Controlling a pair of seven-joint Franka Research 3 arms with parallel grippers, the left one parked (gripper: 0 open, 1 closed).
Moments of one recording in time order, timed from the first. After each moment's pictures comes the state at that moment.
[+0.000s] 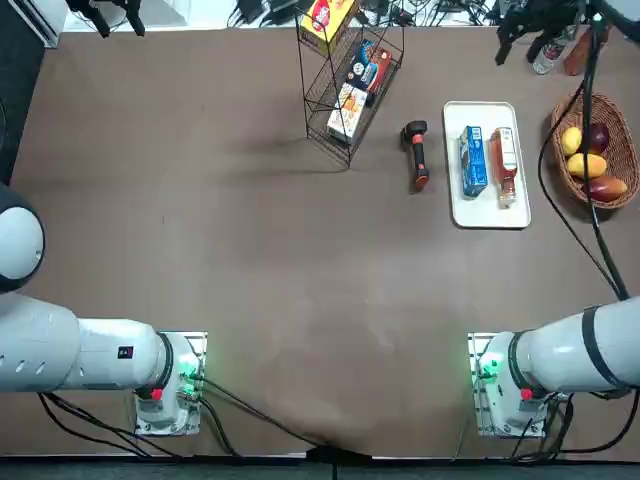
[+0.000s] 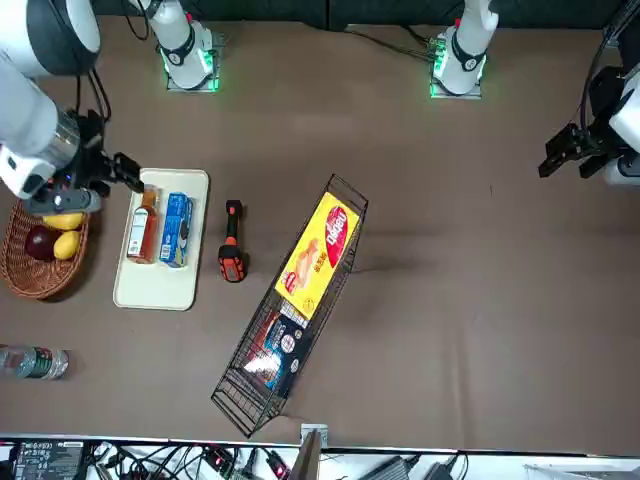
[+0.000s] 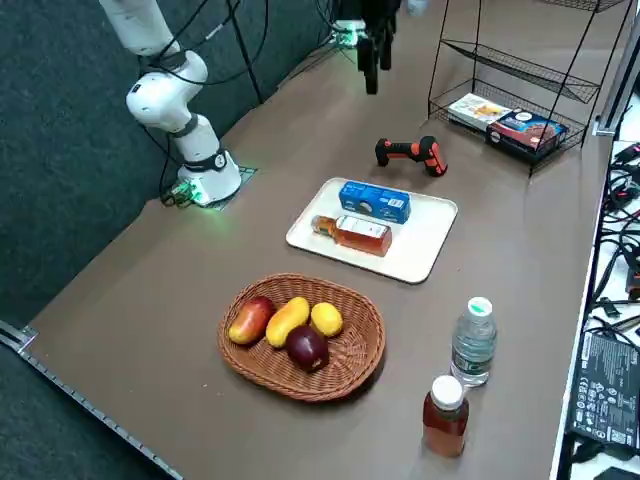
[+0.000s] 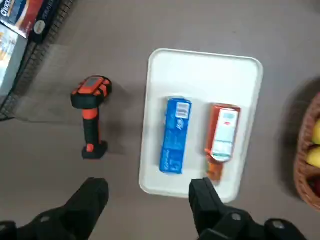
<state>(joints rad) 0.13 0.05 -0.04 -1.75 0.05 1.74 0.01</state>
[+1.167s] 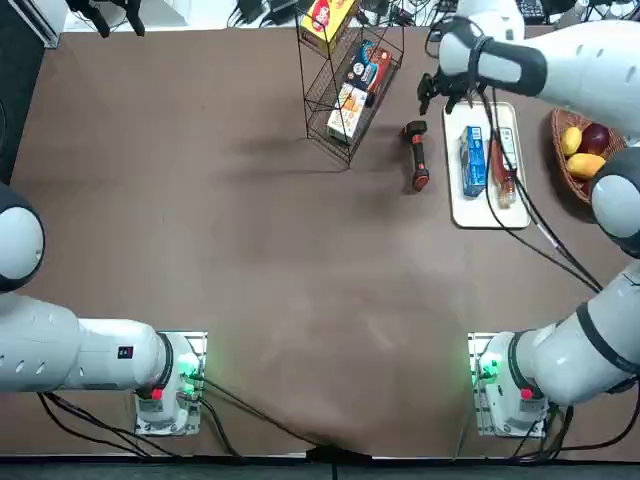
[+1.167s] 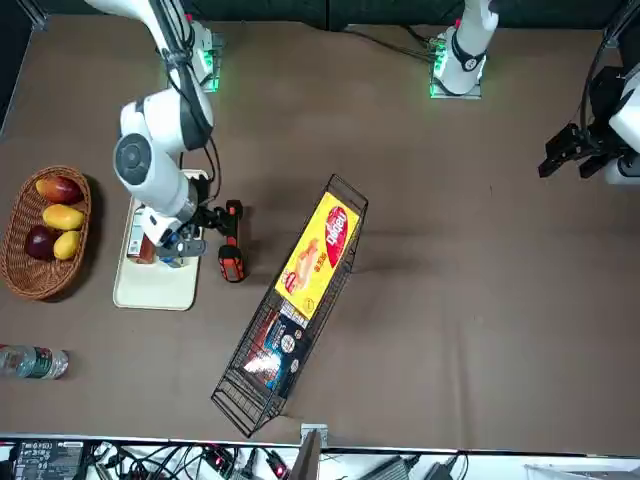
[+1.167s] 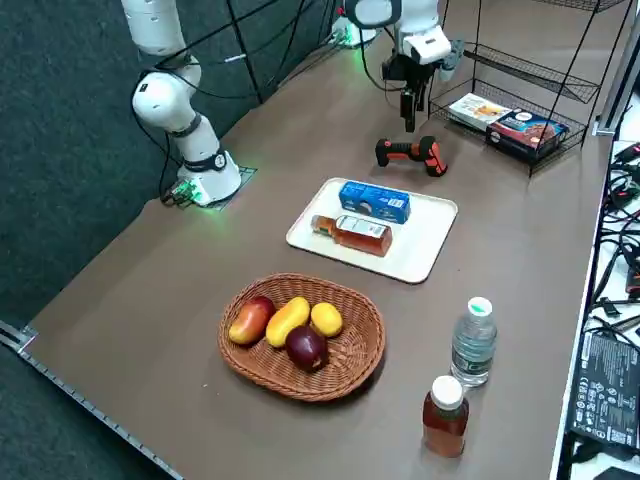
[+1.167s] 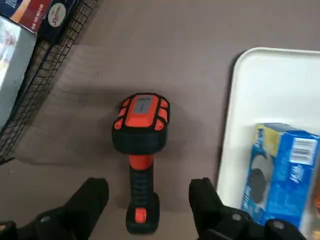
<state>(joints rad) 0.37 0.28 -0.04 -1.92 0.08 2.19 0.23</state>
